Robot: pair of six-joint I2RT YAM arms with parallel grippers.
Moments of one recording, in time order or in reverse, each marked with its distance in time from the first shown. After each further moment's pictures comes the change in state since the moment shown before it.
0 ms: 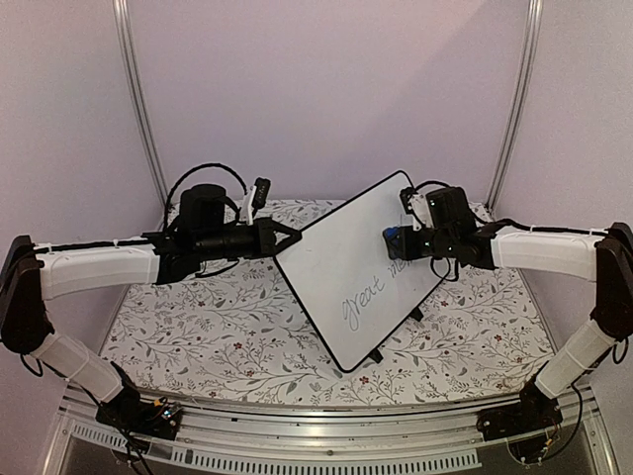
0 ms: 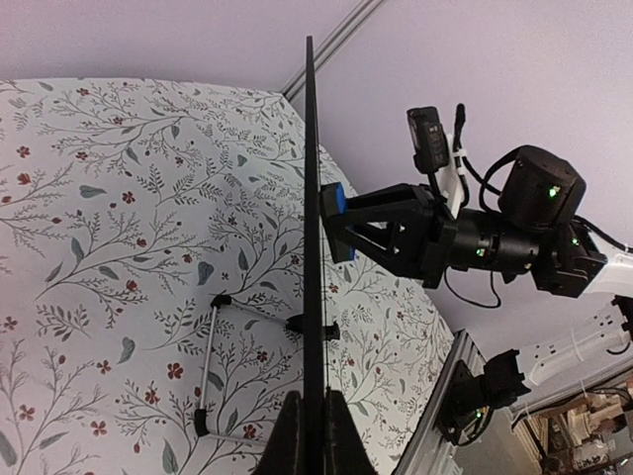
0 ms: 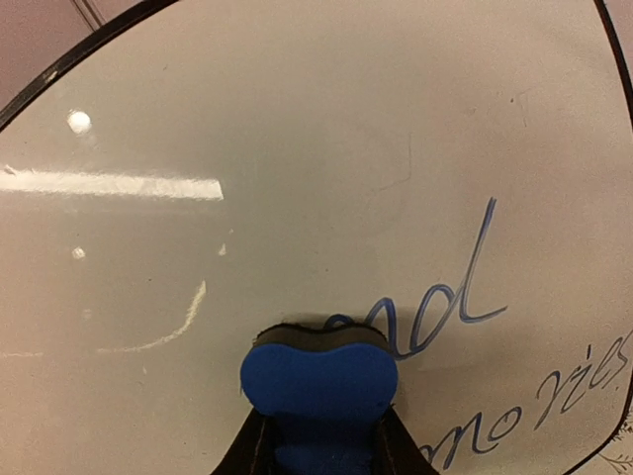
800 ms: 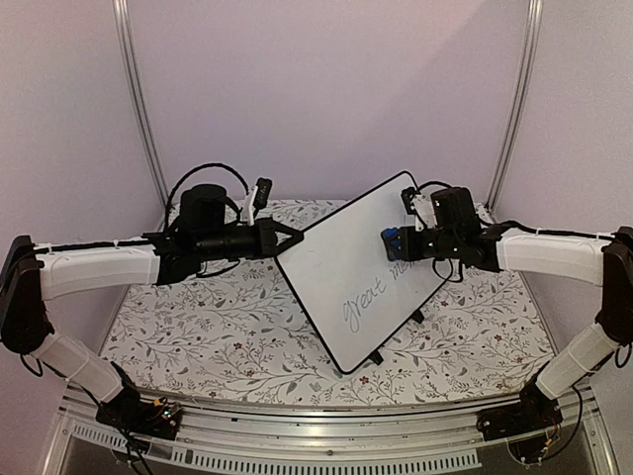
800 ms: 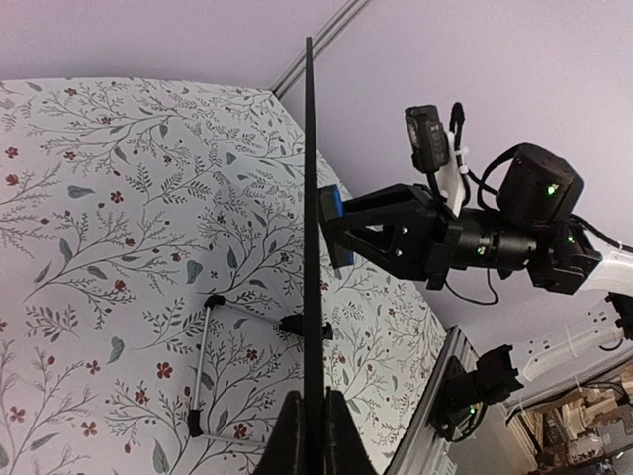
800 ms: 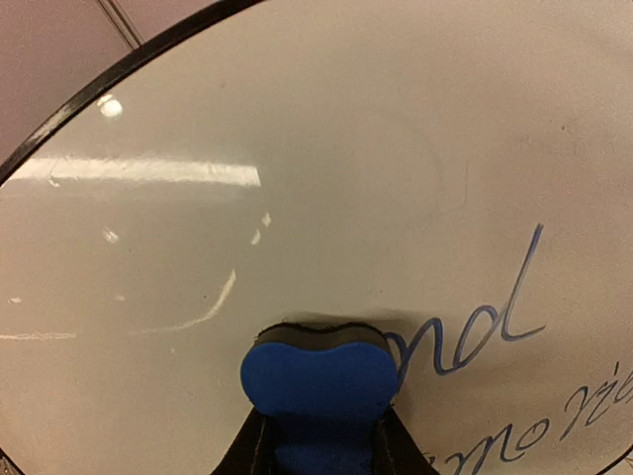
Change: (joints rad) left arm -0.005 0.000 0.000 0.009 0.015 -0.004; right arm -0.003 -0.047 -0.049 0.019 -0.071 0.031
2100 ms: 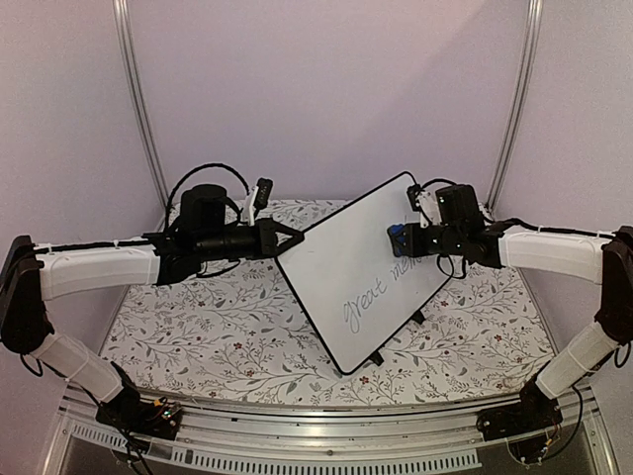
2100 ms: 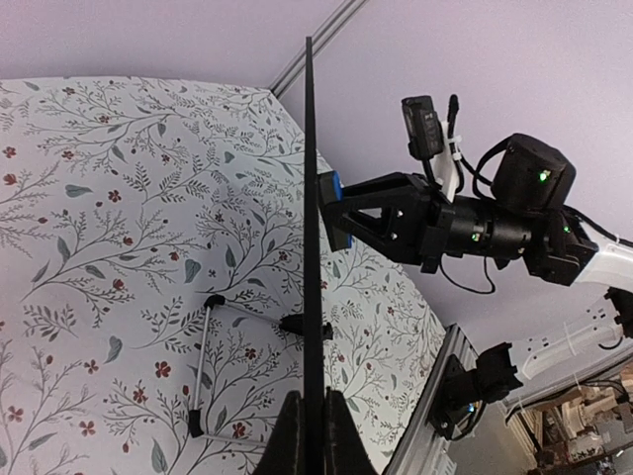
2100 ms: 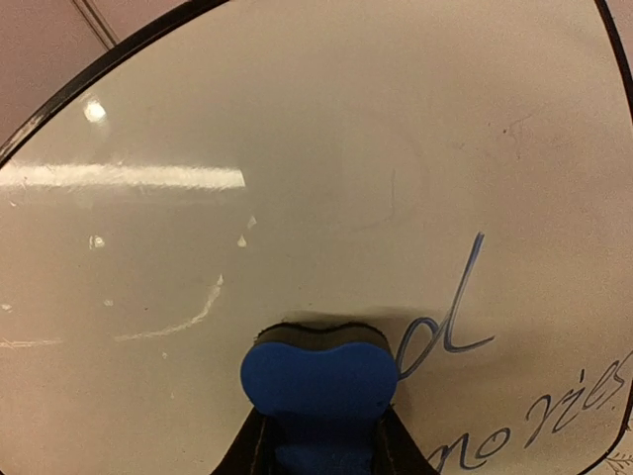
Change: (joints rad) left arm -0.003 0.000 0.000 -0.001 0.003 0.001; right arm -0.042 0.009 0.026 -0.007 0.008 -0.022
